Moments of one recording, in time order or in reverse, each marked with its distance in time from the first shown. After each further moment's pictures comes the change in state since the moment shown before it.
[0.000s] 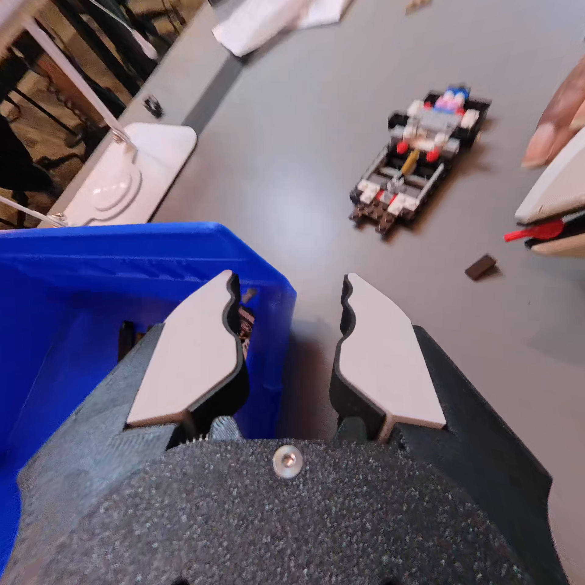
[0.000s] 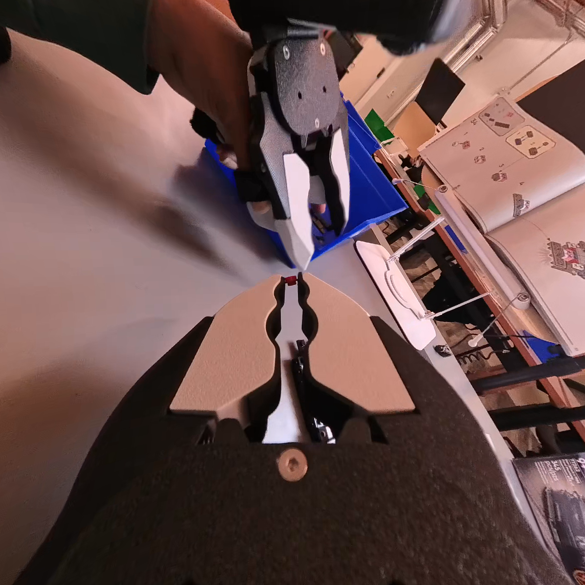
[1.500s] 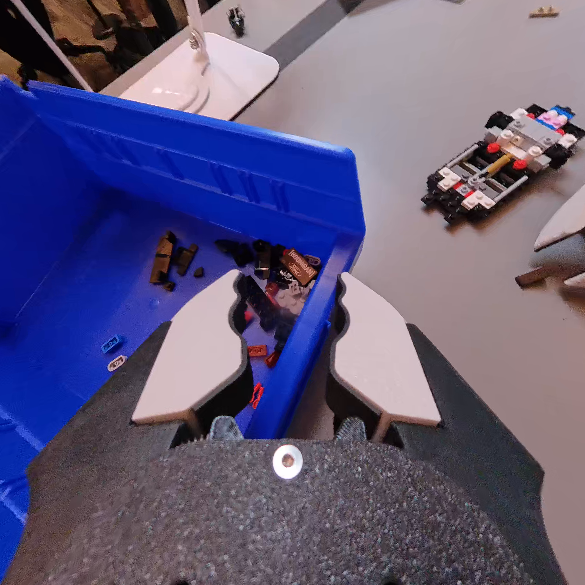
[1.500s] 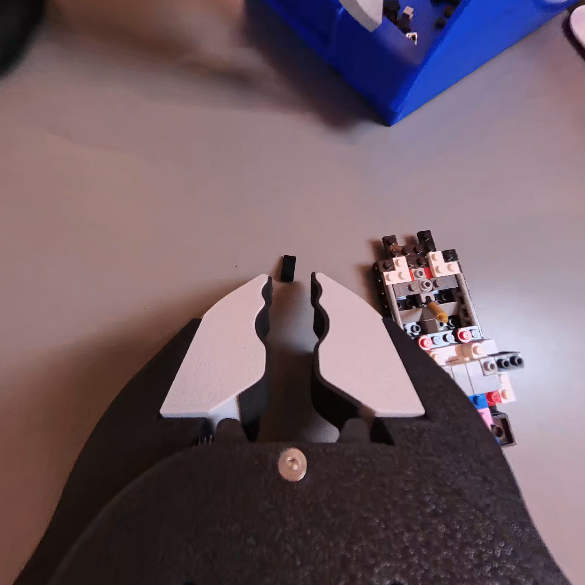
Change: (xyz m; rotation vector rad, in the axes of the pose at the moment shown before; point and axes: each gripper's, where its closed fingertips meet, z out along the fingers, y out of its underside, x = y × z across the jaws) left arm -0.041 0.032 -0.028 -0.086 -0.111 -0.277; right arm -0.036 0.067 -0.010 -0.372 -0.466 0.455
